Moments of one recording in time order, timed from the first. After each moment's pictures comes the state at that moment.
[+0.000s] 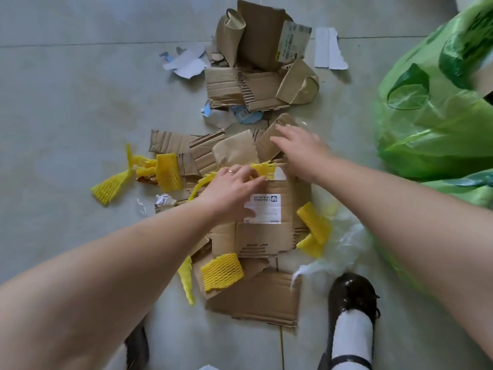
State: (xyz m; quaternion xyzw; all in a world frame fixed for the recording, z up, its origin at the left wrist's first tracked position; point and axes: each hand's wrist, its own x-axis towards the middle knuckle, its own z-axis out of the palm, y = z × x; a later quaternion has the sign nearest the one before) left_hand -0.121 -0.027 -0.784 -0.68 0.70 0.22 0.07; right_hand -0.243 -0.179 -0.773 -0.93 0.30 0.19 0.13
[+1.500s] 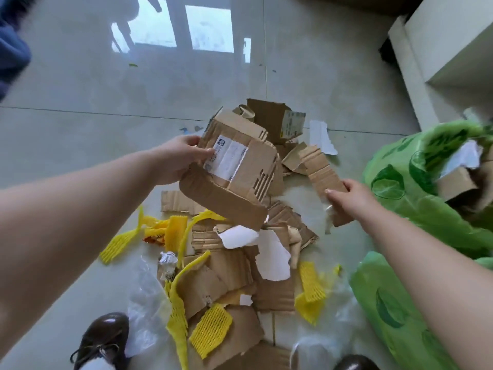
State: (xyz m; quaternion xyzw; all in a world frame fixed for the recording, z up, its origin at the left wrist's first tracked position) left_hand 0.038 -0.108 -0.696 -0.68 0.18 0.58 -0.40; right_hand -0.276 -0.250 -0.726 -0.66 0.62 -0.03 0.43
